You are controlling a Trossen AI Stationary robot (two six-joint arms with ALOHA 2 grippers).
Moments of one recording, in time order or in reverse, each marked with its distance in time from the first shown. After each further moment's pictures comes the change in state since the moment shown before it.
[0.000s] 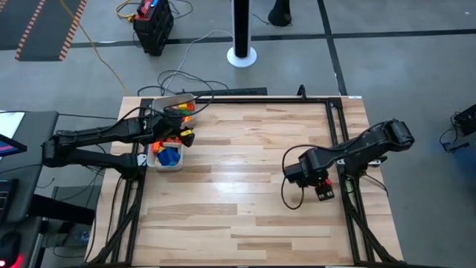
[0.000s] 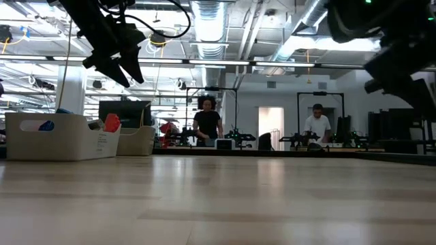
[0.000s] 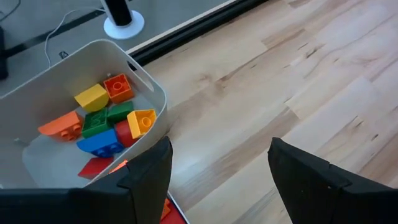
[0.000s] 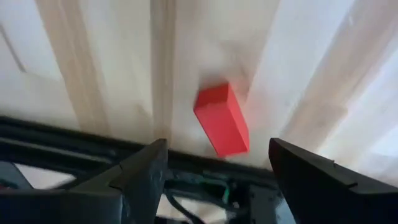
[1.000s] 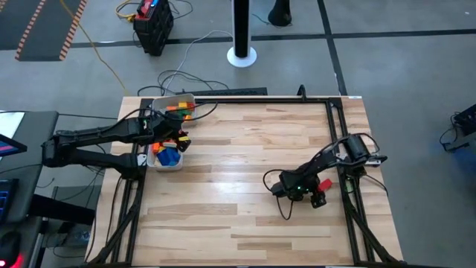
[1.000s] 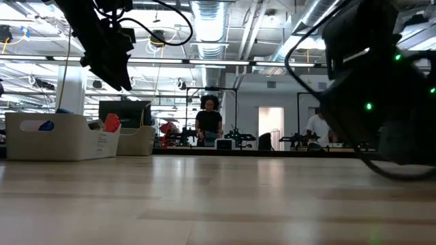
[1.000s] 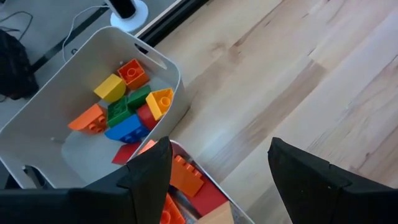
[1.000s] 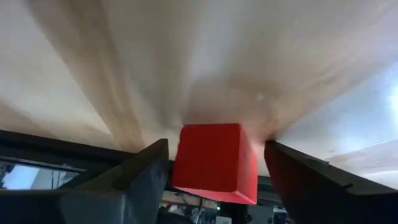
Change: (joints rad) left arm 0.000 -0.001 0.000 -0.118 0.000 0.156; right arm 0.047 0.504 0.000 0.092 0.003 -0.071
